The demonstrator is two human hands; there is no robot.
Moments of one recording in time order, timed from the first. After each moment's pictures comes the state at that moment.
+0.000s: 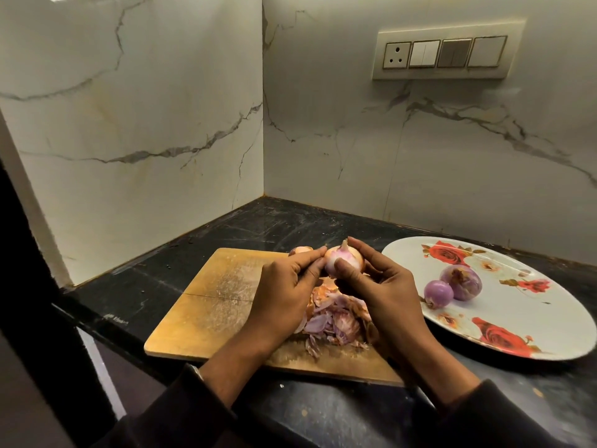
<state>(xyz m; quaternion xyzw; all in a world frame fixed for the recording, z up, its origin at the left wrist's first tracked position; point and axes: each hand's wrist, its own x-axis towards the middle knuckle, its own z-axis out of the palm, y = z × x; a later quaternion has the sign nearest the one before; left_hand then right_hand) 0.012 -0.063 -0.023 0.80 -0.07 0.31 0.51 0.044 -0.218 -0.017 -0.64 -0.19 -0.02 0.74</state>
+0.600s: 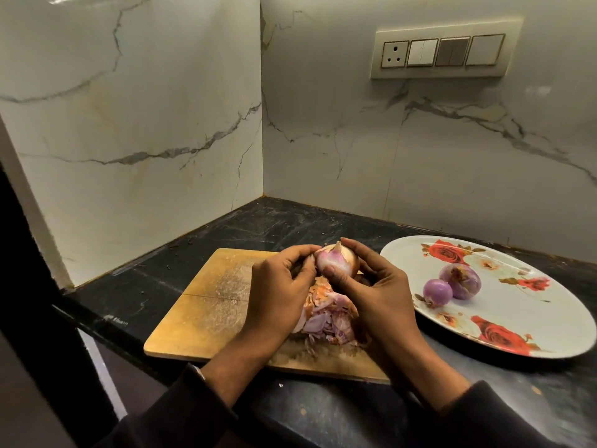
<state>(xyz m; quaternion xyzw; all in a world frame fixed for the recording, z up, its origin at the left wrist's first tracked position) 0.011 -0.064 -0.024 0.79 -0.03 0.39 0.47 0.040 -0.211 -0.022 -0.64 -0.21 -0.05 0.74</state>
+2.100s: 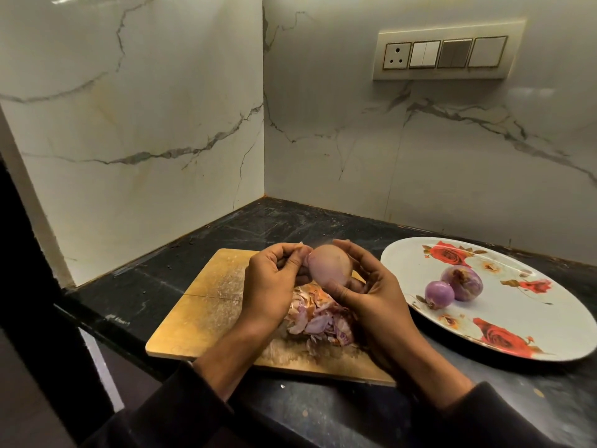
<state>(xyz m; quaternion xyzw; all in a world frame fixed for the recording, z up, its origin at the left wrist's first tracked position) 0.021 -0.053 -0.023 0.67 0.04 0.28 0.69 0.039 -0.209 -0.021 -0.60 -0.24 0.06 0.76</state>
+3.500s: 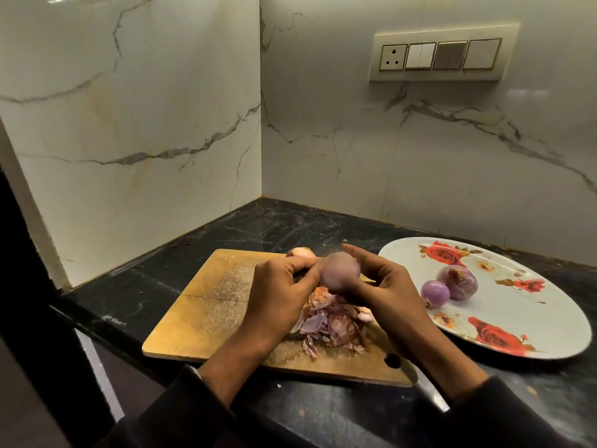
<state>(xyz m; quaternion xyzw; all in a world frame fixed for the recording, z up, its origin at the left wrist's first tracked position) 0.010 -0.061 -0.023 0.81 -0.06 0.37 0.45 0.056 -0.229 -0.020 -0.70 -0.24 0.00 0.67</state>
